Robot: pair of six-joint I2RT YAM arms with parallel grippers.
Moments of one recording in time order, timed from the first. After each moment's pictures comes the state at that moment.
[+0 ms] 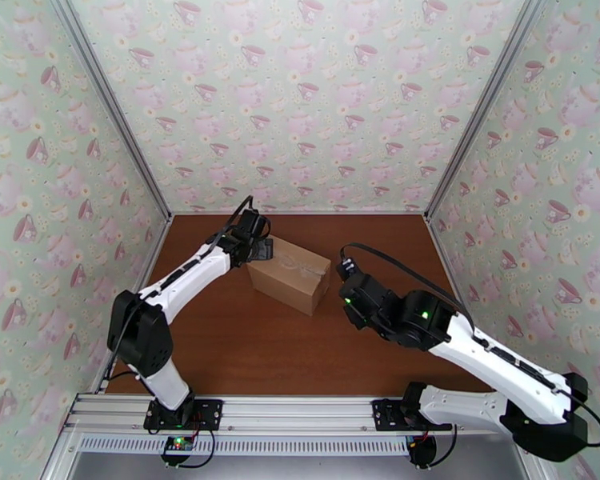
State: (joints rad) left arm -0.49 1.69 1.47 -0.67 -0.31 -0.30; right arm 0.95 1.12 1.26 -1.18 0.60 0.27
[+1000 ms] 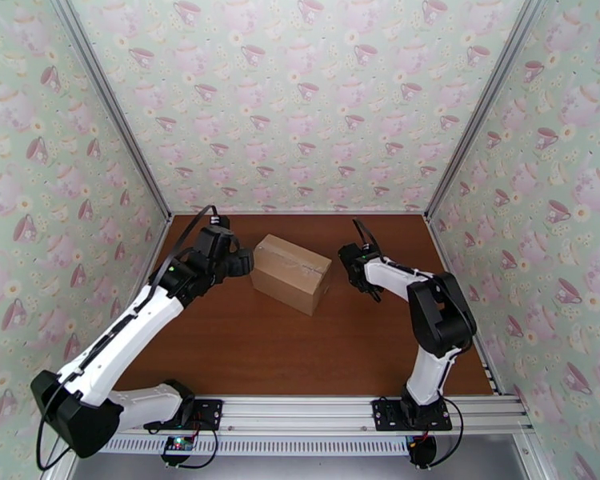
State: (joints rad) left arm -0.50 1.23 1.25 -0.77 -0.30 -0.39; right arm 0.39 1.86 1.20 -0.74 0.83 0.26
